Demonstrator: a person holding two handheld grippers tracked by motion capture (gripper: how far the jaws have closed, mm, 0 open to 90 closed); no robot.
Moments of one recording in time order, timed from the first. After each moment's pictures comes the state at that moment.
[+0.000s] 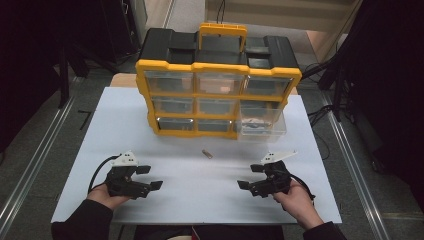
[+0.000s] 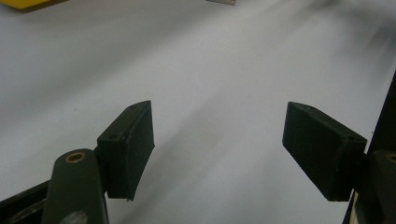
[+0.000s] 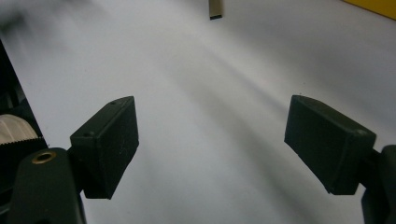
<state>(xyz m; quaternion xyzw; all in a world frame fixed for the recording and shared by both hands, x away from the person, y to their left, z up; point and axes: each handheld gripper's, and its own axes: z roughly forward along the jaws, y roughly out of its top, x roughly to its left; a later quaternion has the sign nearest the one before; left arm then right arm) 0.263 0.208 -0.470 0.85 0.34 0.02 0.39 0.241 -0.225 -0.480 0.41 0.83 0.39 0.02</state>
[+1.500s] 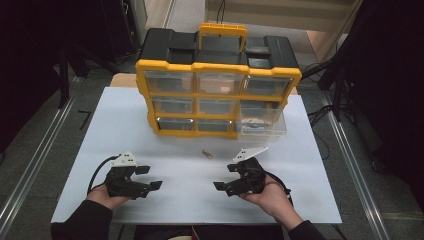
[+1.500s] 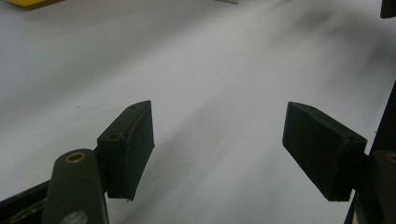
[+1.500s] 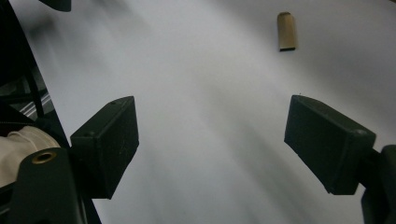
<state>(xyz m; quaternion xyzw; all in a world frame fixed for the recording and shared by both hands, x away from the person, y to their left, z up) 0.262 0.208 -0.471 0.85 0.34 0.02 0.39 0.251 -0.159 -0.470 0.38 0.85 0.38 0.00</state>
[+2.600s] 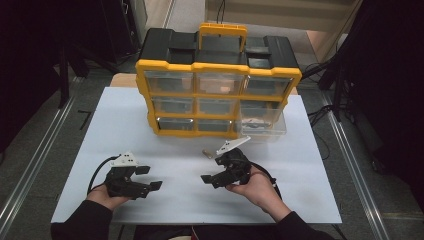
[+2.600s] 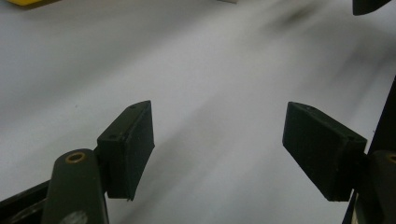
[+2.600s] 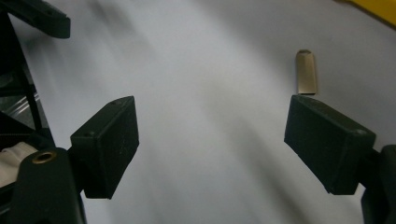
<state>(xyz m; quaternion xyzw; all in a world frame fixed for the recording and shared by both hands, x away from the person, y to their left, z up) 0.262 0.208 -0.471 0.85 0.34 0.02 0.39 0.276 -0.124 -0.461 0.36 0.86 0.36 0.00</state>
